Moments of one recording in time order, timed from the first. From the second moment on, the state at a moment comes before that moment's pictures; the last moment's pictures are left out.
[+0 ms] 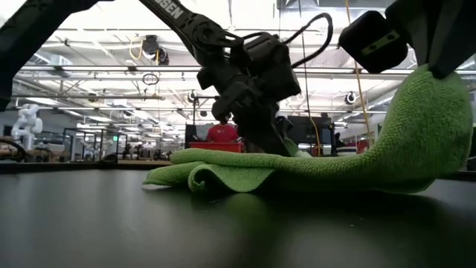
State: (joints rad) left arm 0.10 2.13 1.46 -0.31 0.48 0.46; right arm 0.56 1.59 1.02 -0.38 0.03 0.22
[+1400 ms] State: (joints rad) left arm -0.32 1.30 1.46 -0.66 -0.25 0.32; right arm 0.63 1.25 1.41 -0.84 0.55 0.07
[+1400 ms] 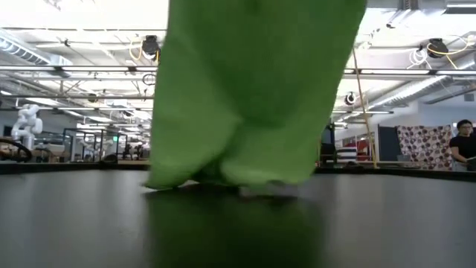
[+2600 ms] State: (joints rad) left arm -0.62 1.32 1.46 -0.56 -0.47 0.29; right arm 0.79 1.26 1.57 -0.80 0.36 0.00
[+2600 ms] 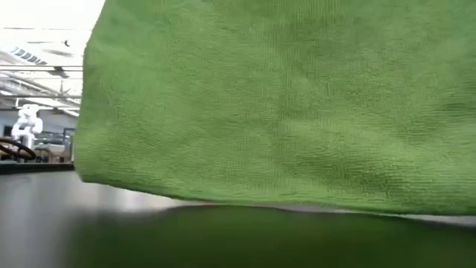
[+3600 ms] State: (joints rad) left arm -0.54 1.36 1.46 -0.59 -0.57 0.25; right arm 0.69 1.27 1.56 -0.97 0.45 0.07
